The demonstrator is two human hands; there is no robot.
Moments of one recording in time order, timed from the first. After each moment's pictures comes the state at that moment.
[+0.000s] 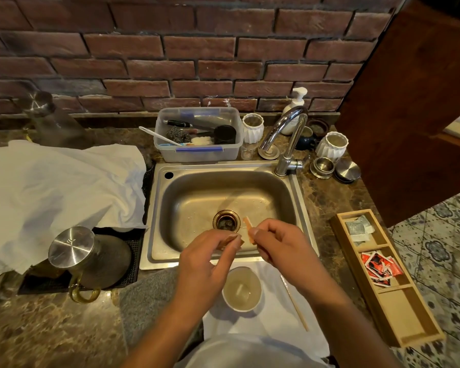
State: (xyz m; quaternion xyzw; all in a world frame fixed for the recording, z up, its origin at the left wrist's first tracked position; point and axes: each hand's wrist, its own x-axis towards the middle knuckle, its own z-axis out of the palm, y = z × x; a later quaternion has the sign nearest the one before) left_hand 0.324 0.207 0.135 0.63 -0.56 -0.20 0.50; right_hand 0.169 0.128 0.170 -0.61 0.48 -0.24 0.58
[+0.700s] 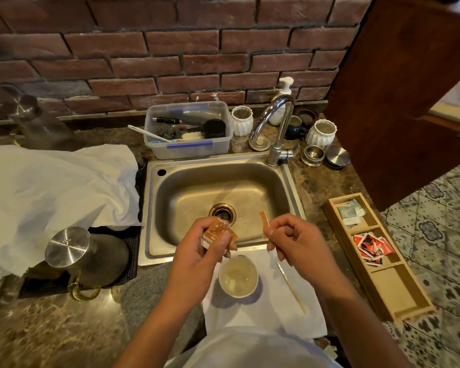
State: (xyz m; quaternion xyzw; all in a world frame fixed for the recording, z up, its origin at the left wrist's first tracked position) left_hand 0.326 0.215 0.137 0.55 -0.42 -0.45 0.57; right_hand 0.124 0.139 0.151 -0.59 0.51 -0.28 0.55
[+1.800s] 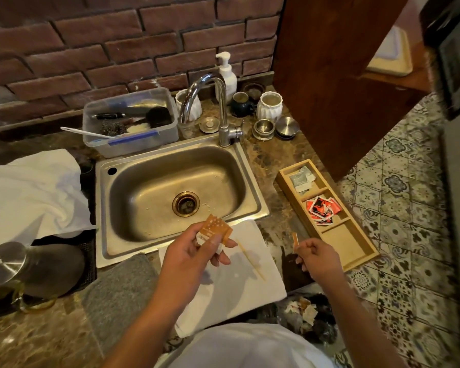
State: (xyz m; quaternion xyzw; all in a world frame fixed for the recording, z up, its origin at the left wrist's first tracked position) left_hand 0.231 0.223 0.144 0.57 -0.41 -0.54 0.46; right_hand -0.059 0.177 0.016 -0.43 0.78 -0.19 0.42
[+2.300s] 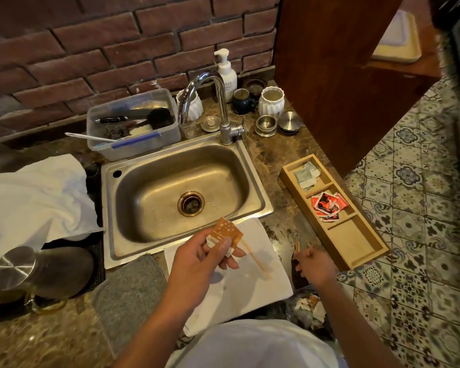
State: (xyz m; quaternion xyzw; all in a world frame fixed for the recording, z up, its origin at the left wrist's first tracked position) left_hand 0.221 0.223 0.138 0.58 -0.41 -0.56 0.43; right_hand -0.052 0.184 -0.032 -0.39 0.81 -0.11 0.42
